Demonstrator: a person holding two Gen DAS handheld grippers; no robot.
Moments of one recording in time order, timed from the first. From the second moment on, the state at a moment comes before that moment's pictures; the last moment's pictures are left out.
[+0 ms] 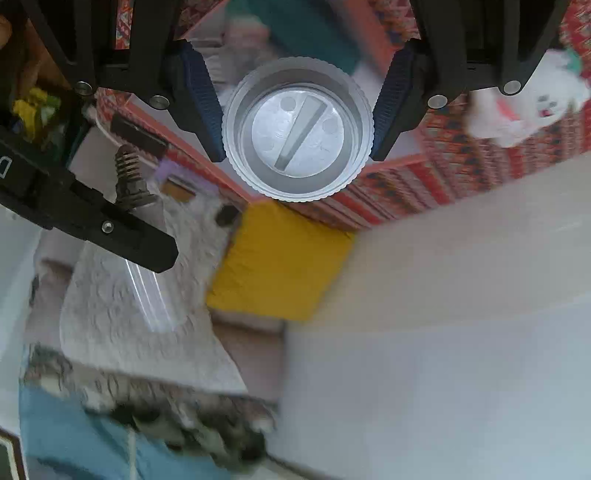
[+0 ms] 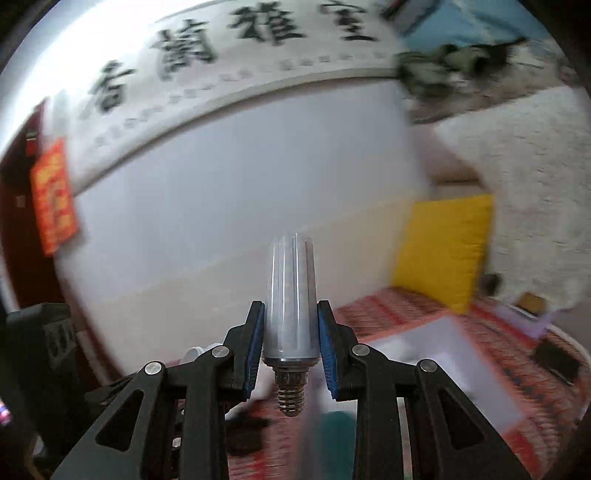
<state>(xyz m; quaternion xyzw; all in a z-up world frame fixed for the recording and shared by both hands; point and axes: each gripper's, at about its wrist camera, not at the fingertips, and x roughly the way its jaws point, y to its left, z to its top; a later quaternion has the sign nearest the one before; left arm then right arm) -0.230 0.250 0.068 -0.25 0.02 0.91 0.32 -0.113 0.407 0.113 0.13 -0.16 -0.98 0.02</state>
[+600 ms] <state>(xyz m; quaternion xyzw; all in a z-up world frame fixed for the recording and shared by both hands) -0.261 0.252 0.039 -0.31 0.02 0.91 0.27 -0.168 0.475 0.051 0.22 -0.21 -0.95 -0.05</state>
